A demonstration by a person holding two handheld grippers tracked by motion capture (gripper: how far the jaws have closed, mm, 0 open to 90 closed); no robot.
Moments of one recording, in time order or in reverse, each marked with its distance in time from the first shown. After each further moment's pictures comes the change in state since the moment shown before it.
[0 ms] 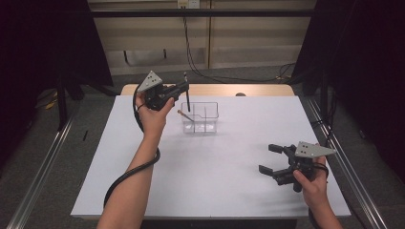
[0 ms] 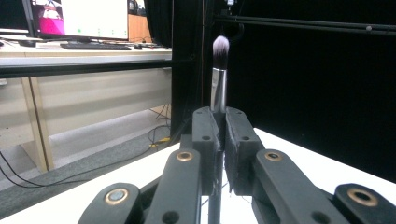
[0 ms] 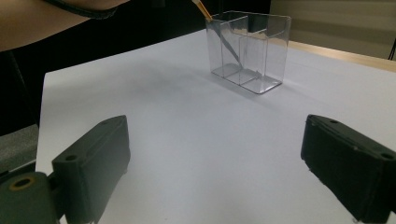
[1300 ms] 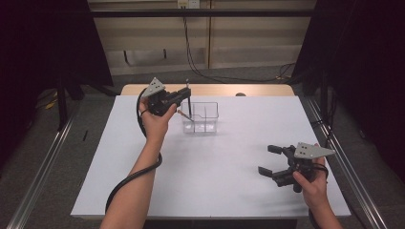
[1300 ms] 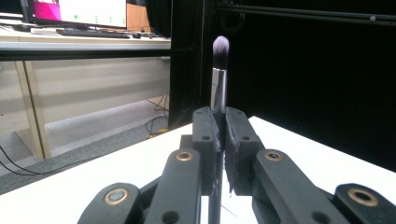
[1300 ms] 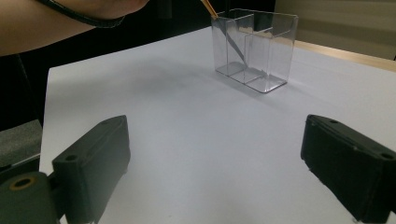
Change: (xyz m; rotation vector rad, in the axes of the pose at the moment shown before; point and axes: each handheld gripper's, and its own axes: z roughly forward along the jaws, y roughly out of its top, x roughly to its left) left arm -0.001 -0.021 0.004 0.032 -0.006 -0.019; right arm 0.002 0.000 0.000 0.008 0.013 -0.016
